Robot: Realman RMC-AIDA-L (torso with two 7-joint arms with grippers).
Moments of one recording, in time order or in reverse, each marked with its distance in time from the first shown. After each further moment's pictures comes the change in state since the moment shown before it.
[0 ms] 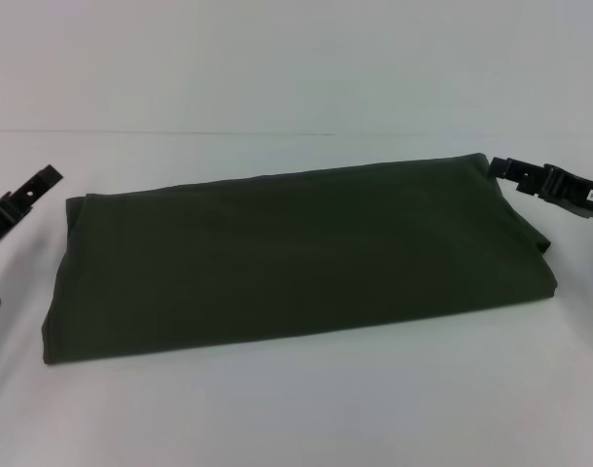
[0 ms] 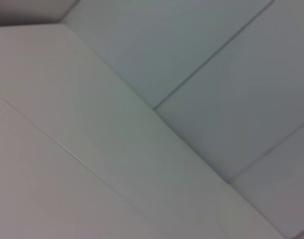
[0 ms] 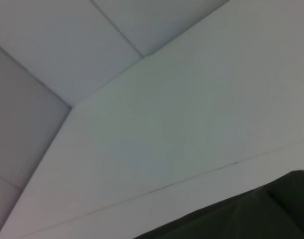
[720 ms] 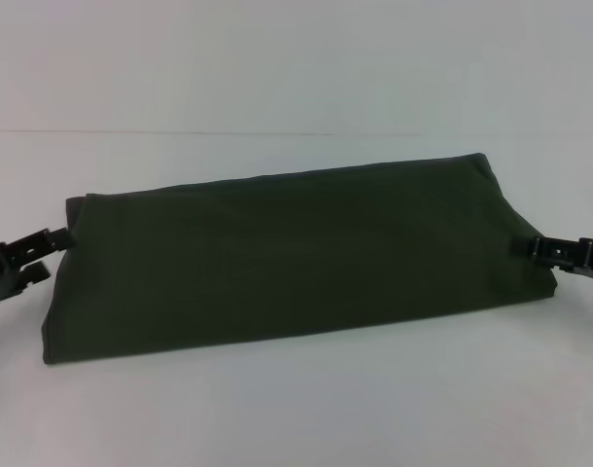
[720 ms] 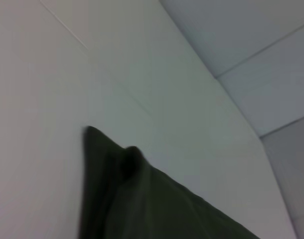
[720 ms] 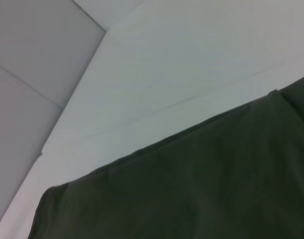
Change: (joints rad) left arm 0.045 0.072 -0.003 0.207 0.418 0.344 -0.463; right arm -0.092 -0.095 -0.009 -0.011 -0.121 -0.329 0.044
